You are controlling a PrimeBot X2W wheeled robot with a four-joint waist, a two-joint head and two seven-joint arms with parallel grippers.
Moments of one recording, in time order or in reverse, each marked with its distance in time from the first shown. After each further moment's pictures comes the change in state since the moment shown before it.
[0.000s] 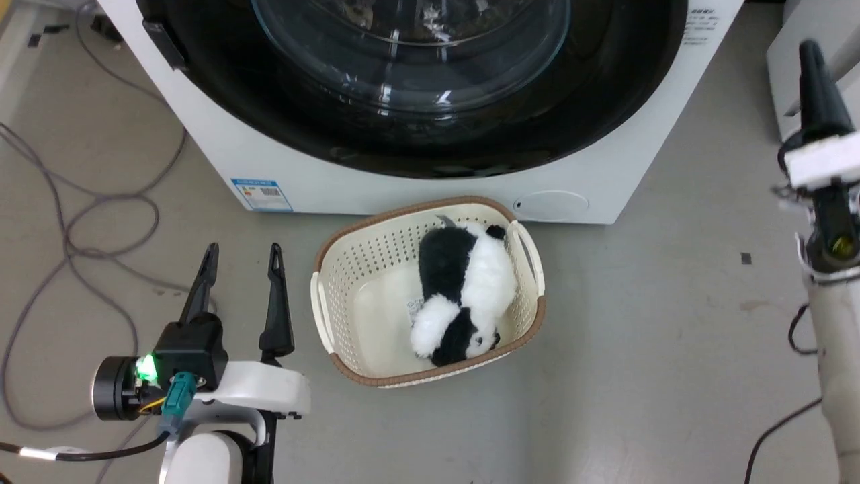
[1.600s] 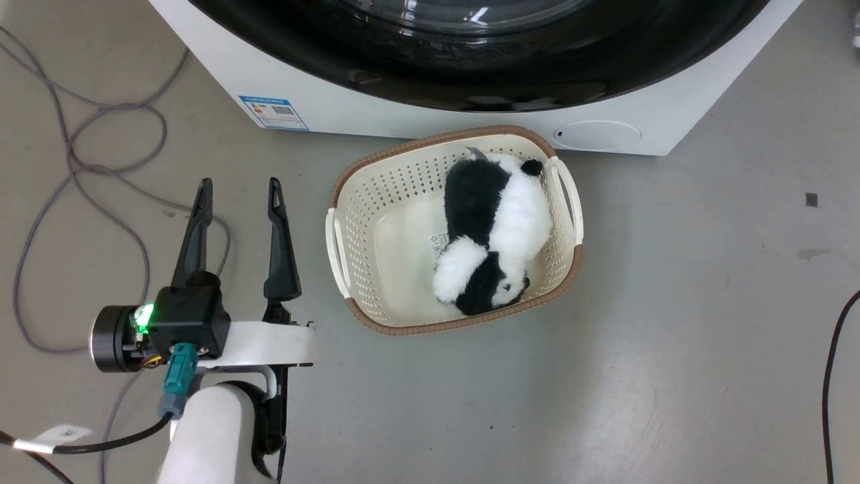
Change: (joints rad) left arm -0.125 0.000 -0.044 0.008 -0.019 0.062 -0.098; right arm -0.525 -0.162 0.291 0.320 0.484 -0.002 0.520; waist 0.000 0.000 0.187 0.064
